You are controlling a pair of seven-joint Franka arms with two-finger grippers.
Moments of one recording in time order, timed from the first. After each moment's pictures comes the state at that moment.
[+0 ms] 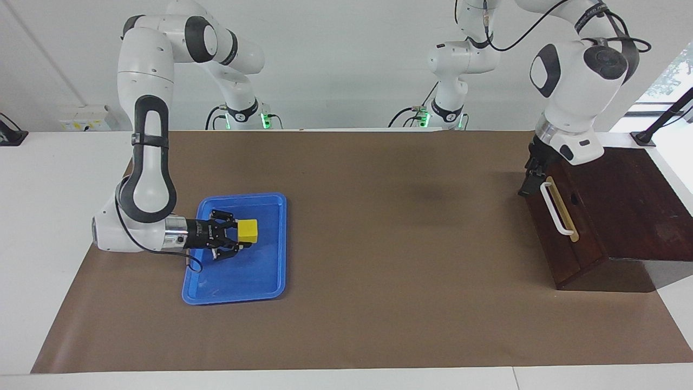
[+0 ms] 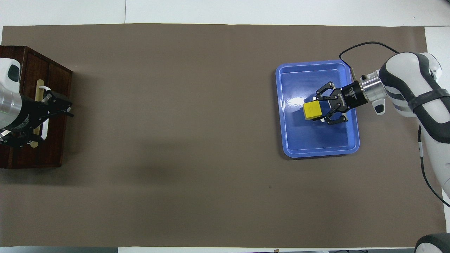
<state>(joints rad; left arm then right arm) -0.03 -0.07 -0.06 -1.84 0.03 1.66 -0.69 -0.18 0.62 0.04 -1.64 0.78 1.69 0.92</state>
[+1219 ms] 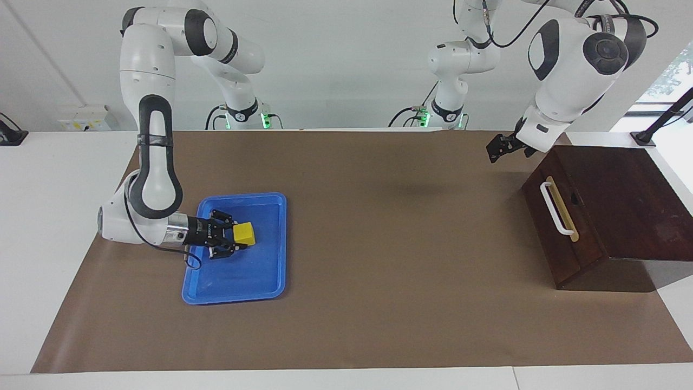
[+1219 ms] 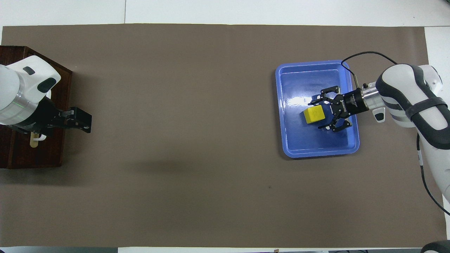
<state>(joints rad) -0.01 -0.01 -0.14 -1.71 -0.01 1.52 -0.18 -0.18 0.57 0.03 -1.76 0.78 1.81 0.86</state>
